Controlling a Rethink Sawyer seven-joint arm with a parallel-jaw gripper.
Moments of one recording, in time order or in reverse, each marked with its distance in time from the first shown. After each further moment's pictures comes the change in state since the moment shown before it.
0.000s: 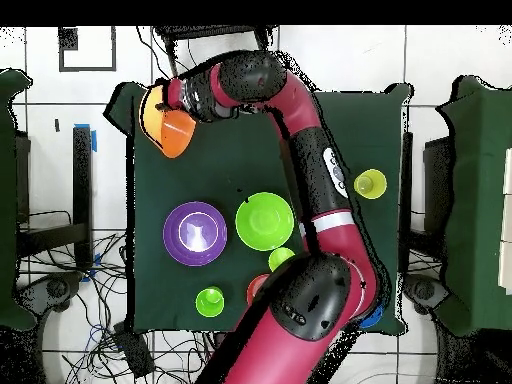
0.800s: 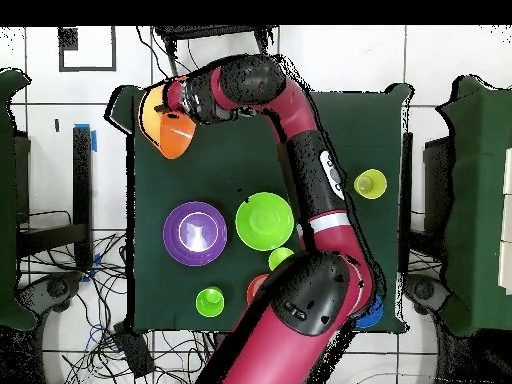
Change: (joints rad) arm 0.000 0.043 0.024 -0.019 0.006 0.000 -0.038
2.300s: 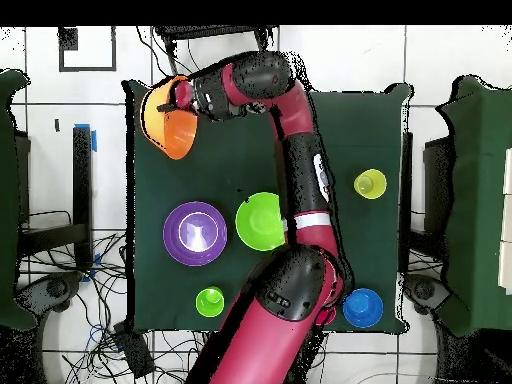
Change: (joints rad) arm 0.046 0.113 0.071 -0.229 0.016 0.230 -0.138
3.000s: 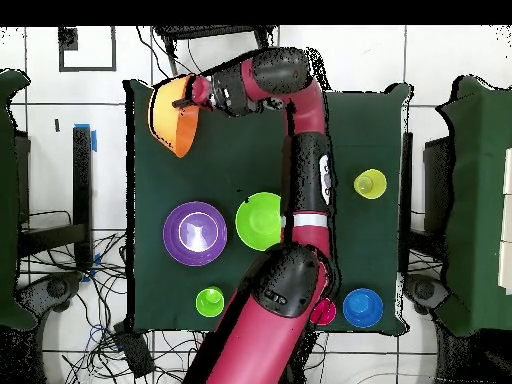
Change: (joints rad) arm 0.011 0.044 0.078 -0.177 -0.066 0.154 -0.018
